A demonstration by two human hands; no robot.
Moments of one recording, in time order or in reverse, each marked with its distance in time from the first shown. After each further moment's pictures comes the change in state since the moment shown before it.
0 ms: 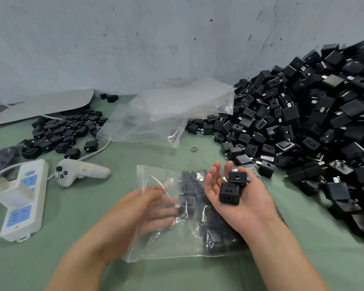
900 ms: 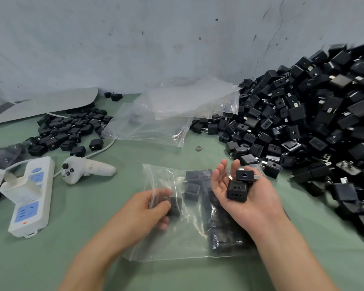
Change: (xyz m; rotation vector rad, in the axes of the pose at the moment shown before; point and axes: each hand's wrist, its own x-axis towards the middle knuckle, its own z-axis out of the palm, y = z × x) left_hand -0.005 -0.004 -0.006 0.650 0.058 0.189; right_hand 0.001 -0.002 0.002 0.011 0.011 -0.026
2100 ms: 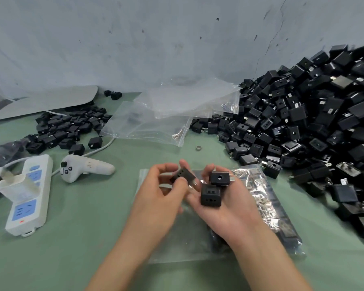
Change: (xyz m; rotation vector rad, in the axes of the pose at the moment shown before) left_hand -0.011 0.036 0.037 -0.289 0.282 0.252; right_hand -0.005 0.037 0.010 -0.094 -0.128 0.302
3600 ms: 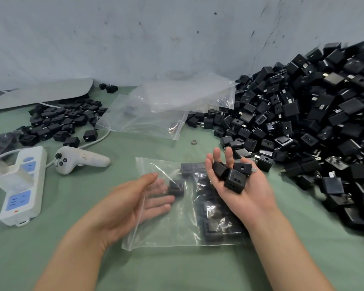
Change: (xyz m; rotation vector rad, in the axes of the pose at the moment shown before) left_hand 0.018 -0.019 -0.043 -0.437 -0.230 -0.567; right_hand -0.005 -0.043 -0.022 0.023 0.067 -0.332
